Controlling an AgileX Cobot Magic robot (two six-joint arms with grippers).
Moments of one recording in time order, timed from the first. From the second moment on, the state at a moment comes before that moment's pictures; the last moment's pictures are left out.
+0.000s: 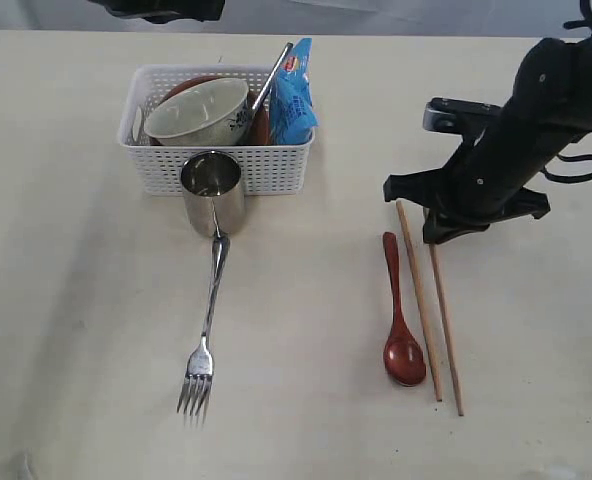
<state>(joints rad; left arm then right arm) -0.16 1.61 -1.22 -1.04 0.64 1.15 0.28 1.87 -0.96 0.27 0.58 0.02</state>
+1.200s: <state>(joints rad) -0.16 1.64 -1.22 -0.71 0.68 1.03 0.28 1.65 -1.23 0.22 0.61 -0.08</state>
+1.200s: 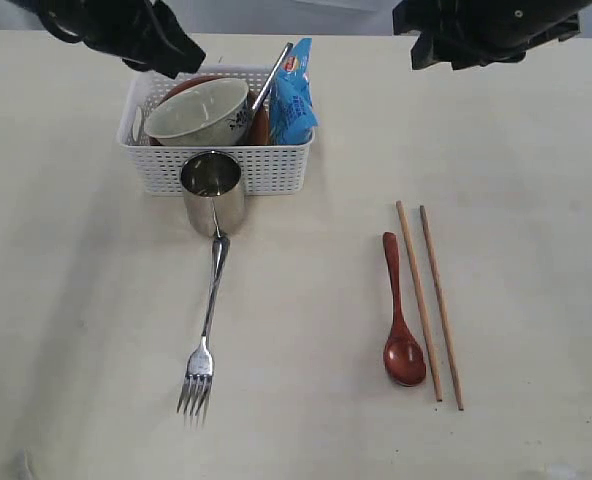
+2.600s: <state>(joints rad) -0.60 1.65 -1.13 -0.52 0.71 1.00 0.28 1.48 -1.23 0.14 0.54 -0.13</state>
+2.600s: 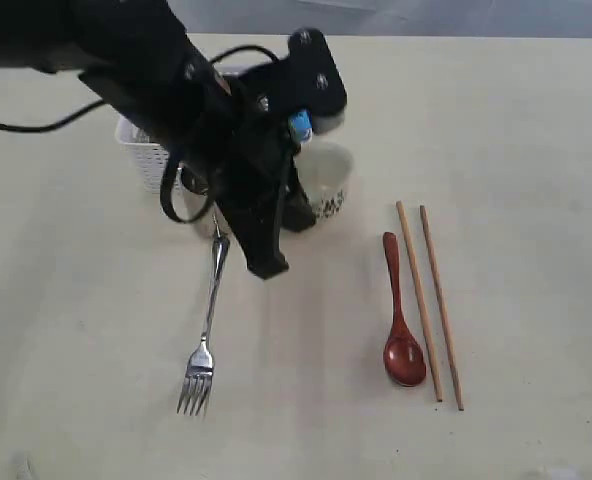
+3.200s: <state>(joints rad) -0.83 1.83 -1.10 -0.21 0.56 0.70 0.28 1.41 -1.23 0.14 0.55 -0.13</state>
